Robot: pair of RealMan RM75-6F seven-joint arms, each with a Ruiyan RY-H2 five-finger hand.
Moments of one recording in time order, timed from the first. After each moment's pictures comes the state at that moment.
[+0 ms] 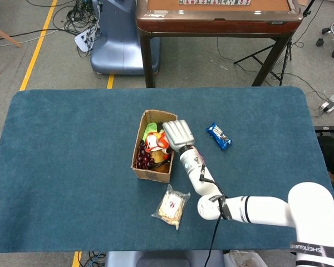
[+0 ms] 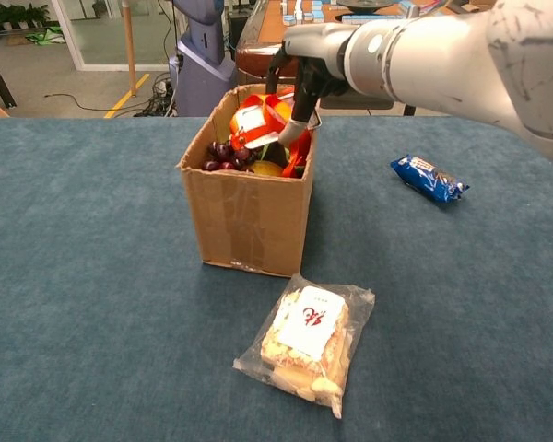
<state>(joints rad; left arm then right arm) -0.01 -0.94 -0.08 -1.73 1.37 1.52 0.02 1.19 -1.57 0.36 -1.57 -0.41 1.02 -0.67</state>
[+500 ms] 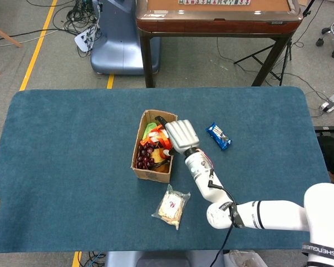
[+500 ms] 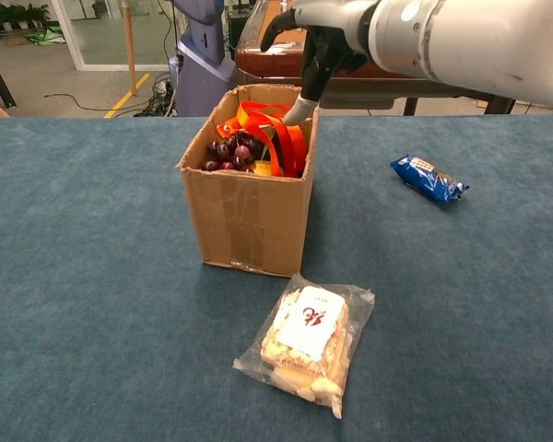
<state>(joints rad) -0.01 -0.95 -0.08 -1.73 1.37 1.51 0.04 1.13 -1.47 0.35 -1.75 -0.50 1.10 -0.64</state>
